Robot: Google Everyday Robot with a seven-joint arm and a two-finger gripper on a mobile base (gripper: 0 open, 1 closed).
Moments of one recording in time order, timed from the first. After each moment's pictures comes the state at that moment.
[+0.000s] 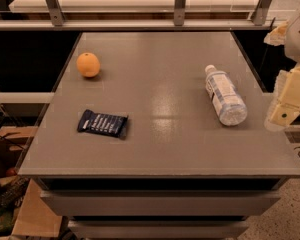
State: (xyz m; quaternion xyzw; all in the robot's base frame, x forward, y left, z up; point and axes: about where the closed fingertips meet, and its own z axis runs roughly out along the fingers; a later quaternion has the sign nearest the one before) arm 0.438 -0.216 0.980 -0.60 0.78 -0.04 0.17
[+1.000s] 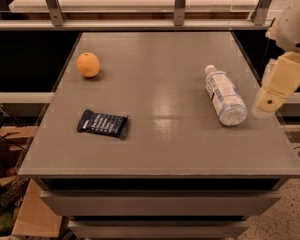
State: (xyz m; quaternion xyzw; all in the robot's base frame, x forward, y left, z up) arm 0.456 -0.216 0.984 -0.56 0.81 -0.05 0.16
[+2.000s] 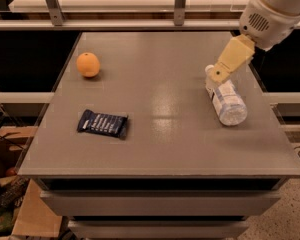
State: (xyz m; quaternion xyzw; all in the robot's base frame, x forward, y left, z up) arm 0.522 -0.200 0.954 -0.34 0.93 0.01 0.13
